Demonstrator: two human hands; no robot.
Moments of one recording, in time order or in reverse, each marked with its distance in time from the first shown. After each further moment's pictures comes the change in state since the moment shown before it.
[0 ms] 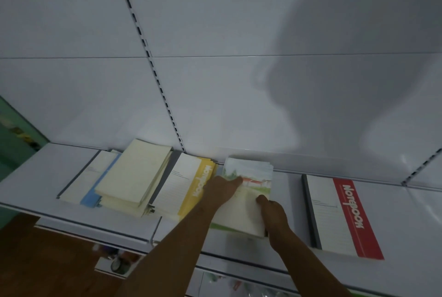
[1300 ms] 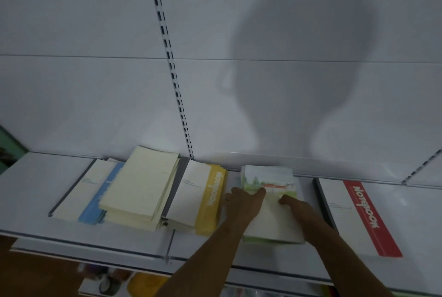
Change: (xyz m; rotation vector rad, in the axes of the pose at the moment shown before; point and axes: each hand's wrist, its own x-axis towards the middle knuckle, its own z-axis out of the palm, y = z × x) left_hand 0.000 -0.017 0.010 -0.100 -0.076 0.010; right_hand -0.002 -0.030 -0.005 -0.064 0.068 0.075
